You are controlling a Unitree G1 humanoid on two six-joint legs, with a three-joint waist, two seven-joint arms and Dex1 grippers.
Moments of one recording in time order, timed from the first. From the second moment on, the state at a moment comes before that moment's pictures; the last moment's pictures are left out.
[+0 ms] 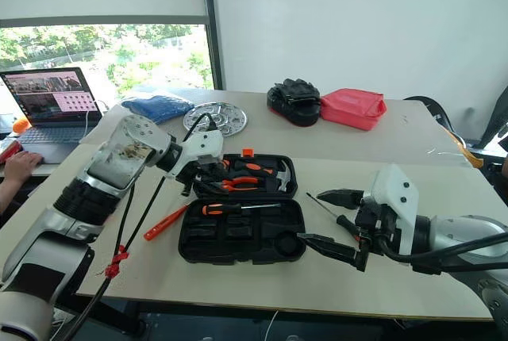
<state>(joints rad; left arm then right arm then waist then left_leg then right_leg) -1.04 0.65 -0.42 0.20 -0.03 0.49 -1.44 -0.03 -1.03 -0.41 -0.76 0.94 0.77 0.74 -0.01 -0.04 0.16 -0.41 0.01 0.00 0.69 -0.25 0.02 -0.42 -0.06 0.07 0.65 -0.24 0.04</state>
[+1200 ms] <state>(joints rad) -1.01 0.47 -0.48 0.49 0.18 0.17 -1.34 0.03 -1.01 -0.41 -0.75 0.89 0.77 0.69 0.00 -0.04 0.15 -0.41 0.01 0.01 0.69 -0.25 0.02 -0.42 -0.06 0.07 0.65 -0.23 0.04</state>
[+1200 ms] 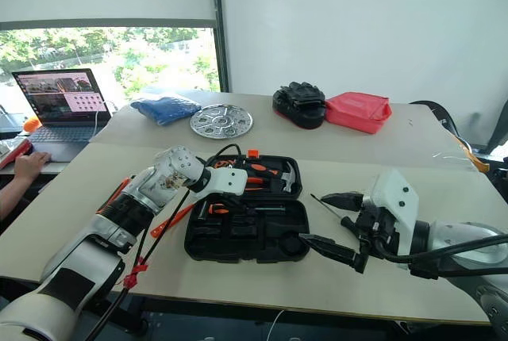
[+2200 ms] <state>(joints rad) -1.01 0.71 -0.06 -0.02 -0.59 0.81 -1.52 0.09 -1.13 -0.45 -0.40 0.62 0.88 0.91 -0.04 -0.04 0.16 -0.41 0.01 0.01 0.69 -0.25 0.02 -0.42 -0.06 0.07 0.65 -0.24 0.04</state>
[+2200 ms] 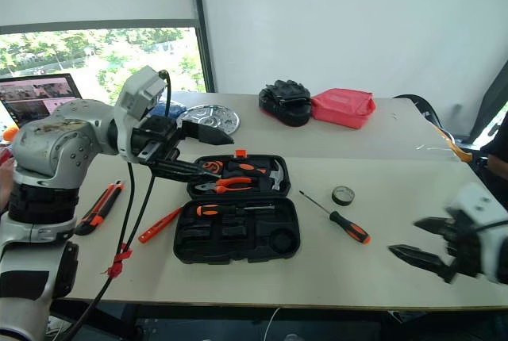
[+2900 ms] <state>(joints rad) -0.97 0.75 -0.10 -0.01 -0.57 0.72 -1.55 -0.36 -0.99 0.10 0.00 0.35 0.88 0.81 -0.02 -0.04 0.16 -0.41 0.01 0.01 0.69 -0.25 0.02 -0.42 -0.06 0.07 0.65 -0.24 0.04</state>
